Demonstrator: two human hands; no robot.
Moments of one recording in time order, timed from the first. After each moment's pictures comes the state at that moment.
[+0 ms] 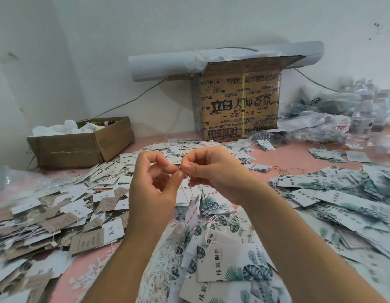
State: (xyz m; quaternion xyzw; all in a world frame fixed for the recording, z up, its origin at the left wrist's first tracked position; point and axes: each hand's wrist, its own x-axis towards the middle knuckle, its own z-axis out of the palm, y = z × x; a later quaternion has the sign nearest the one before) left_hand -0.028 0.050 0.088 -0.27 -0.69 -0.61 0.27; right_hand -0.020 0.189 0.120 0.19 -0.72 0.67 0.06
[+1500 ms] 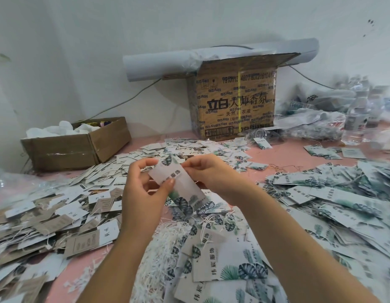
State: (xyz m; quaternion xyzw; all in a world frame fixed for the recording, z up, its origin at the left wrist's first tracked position) left_hand -0.042 0.047 0.074 -0.19 -0.73 -0.62 0.21; right_hand -0.036 0.198 0.103 0.10 -0.80 0.59 0.06
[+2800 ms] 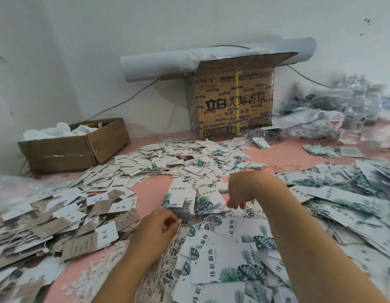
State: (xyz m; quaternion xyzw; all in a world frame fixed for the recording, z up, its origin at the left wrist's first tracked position) left_hand -0.071 0.036 0.006 -0.26 -0.92 -0.28 0.07; right_hand -0.033 0.248 0.104 -0.06 -0.98 0.07 -0.17
